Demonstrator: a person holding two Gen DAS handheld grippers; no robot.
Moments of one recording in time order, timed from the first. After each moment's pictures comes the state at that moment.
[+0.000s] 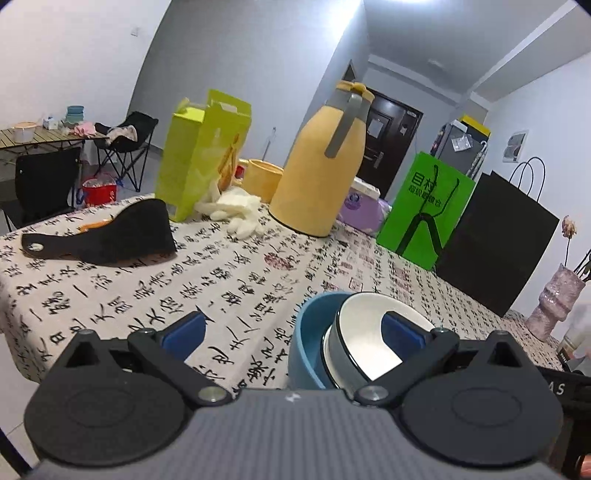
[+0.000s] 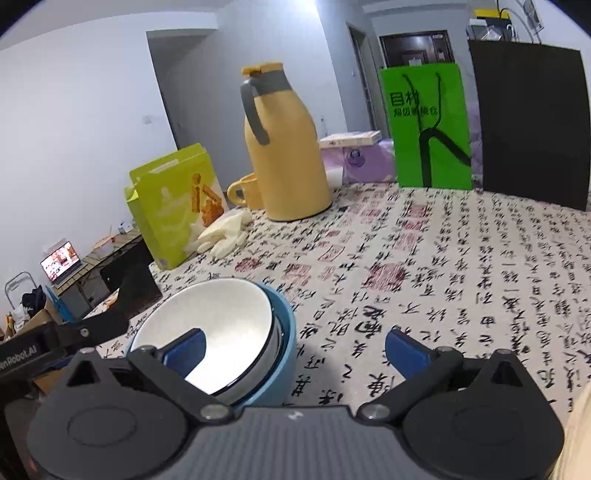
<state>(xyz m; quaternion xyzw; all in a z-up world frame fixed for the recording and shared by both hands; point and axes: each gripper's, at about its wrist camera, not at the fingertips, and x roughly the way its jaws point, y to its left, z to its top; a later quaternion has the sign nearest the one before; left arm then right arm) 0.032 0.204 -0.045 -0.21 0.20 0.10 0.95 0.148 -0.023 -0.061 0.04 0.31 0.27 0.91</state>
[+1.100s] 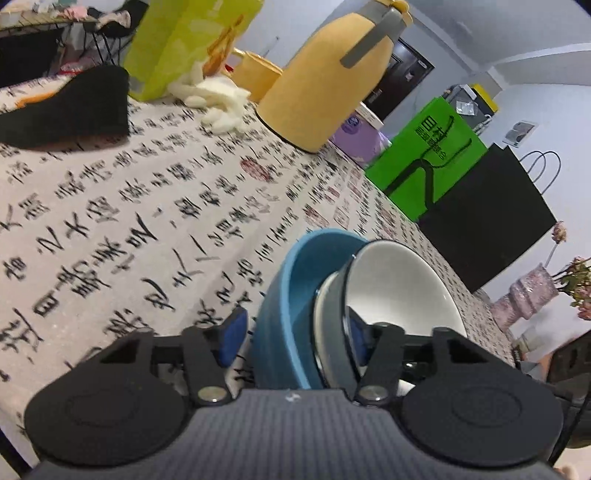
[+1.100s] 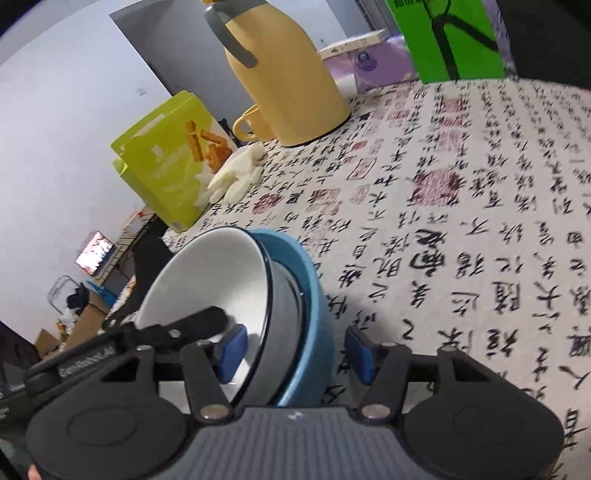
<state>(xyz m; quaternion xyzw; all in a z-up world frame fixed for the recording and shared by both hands) 0.095 0.222 -0.091 -0.34 0.32 0.02 0.89 0.206 0.000 -0.105 0.14 0.45 0.33 0.82</state>
